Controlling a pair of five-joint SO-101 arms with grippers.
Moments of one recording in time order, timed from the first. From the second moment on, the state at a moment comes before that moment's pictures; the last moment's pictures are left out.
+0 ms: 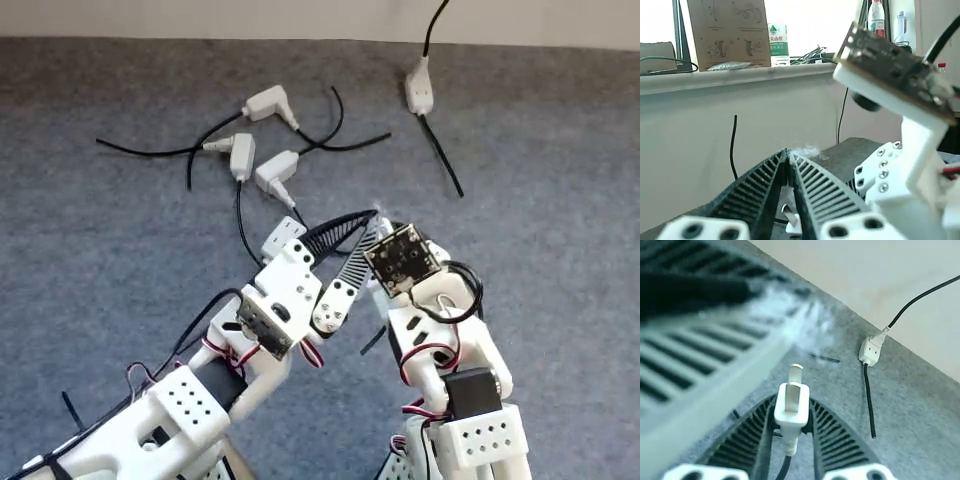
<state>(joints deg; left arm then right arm) 39.3 -57.3 83.2 -33.0 -5.4 -16.4 -81.6 74.2 33.8 26.9</state>
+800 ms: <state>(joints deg) 37.1 -58.3 84.8 -33.4 -5.1 -34.2 -81.6 43.9 69.7 26.5</state>
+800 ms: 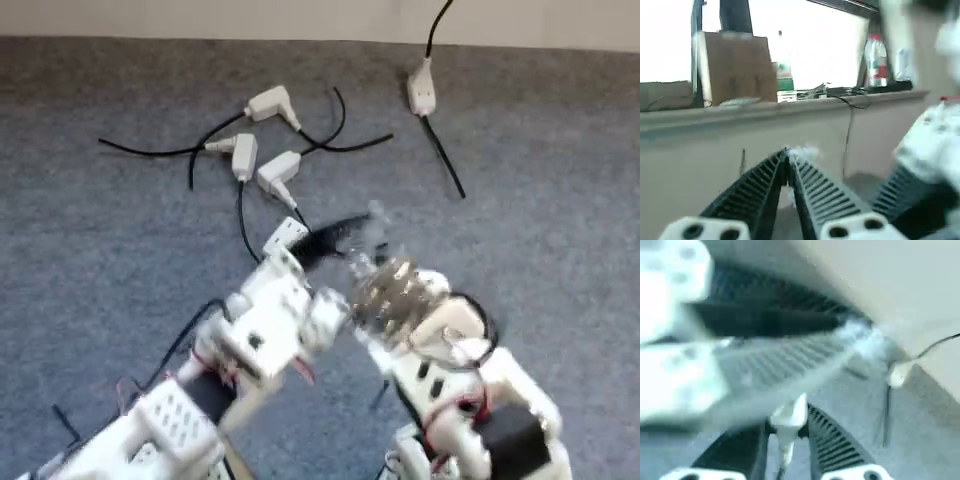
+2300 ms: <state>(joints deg) 32.4 -57.3 90.1 -36.5 -5.3 -29.8 -82.2 58.4 57.8 29.7</state>
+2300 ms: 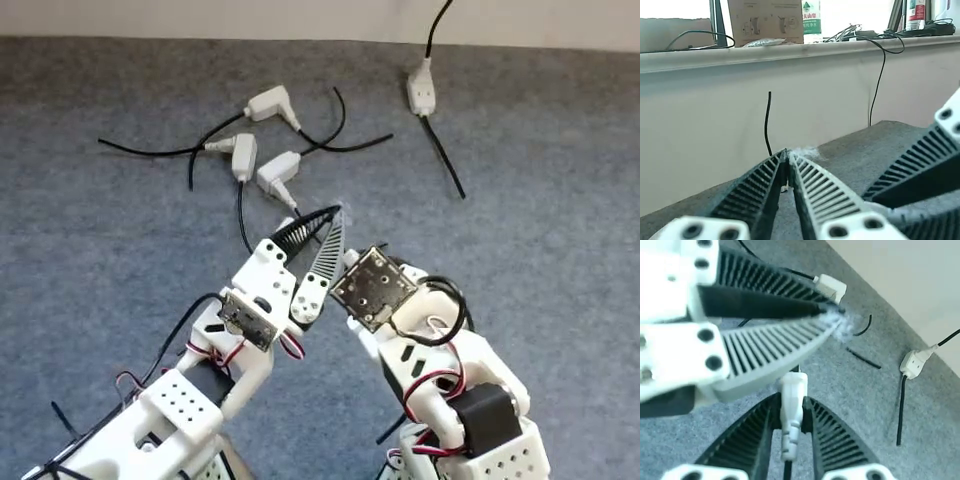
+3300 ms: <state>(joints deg) 38.8 -58.2 93.1 -36.9 -5.1 -34.7 -81.9 46.5 67.6 29.8</state>
